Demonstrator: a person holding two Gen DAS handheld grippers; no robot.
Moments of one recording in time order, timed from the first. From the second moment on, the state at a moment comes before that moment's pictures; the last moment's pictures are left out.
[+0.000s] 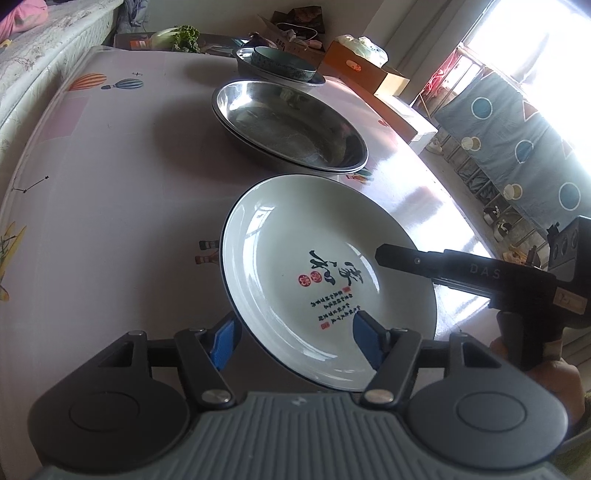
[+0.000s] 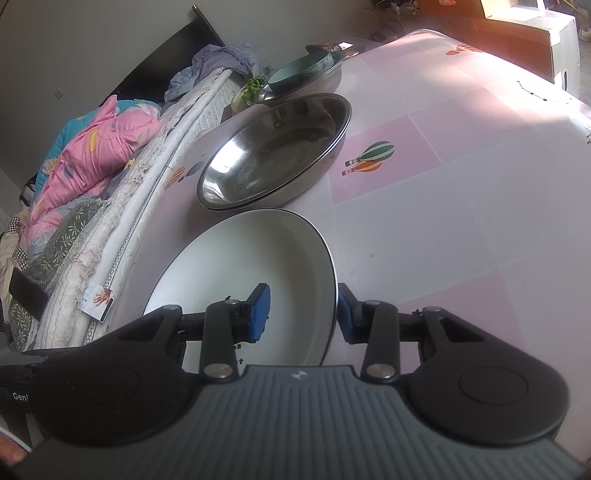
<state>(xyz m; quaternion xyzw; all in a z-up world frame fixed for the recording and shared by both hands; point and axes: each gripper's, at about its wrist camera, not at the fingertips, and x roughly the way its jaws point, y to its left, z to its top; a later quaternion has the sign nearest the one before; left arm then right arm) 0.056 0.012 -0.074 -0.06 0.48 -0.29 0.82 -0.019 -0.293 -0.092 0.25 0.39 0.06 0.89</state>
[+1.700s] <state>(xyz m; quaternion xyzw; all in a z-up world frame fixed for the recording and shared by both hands) 0.050 0.003 -0.076 0.02 0.44 -0.25 0.86 -0.047 -0.276 -0.086 0.13 0.38 0.04 0.92</state>
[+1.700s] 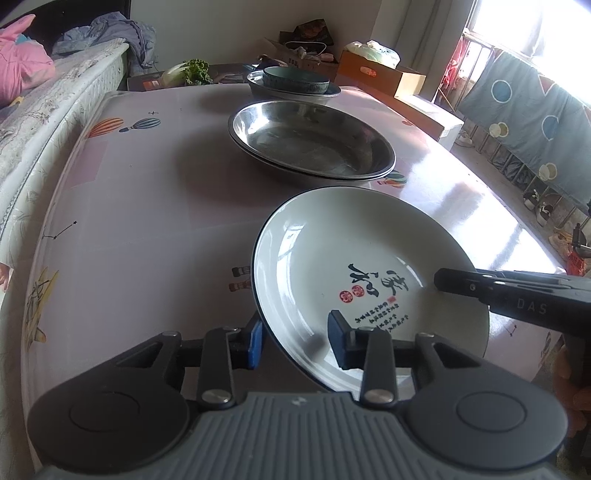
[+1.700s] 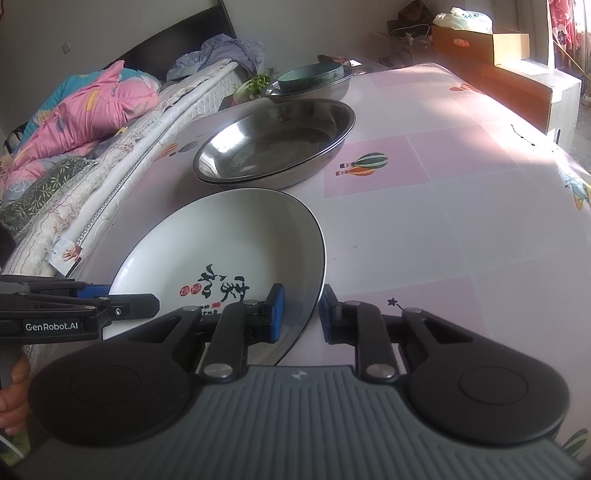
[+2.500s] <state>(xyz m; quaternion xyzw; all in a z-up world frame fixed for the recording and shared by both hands) 0.050 -0.014 -0.079 0.05 0.43 -0.25 0.86 -0.044 -0.277 -0.094 0.14 0.37 0.03 0.92</state>
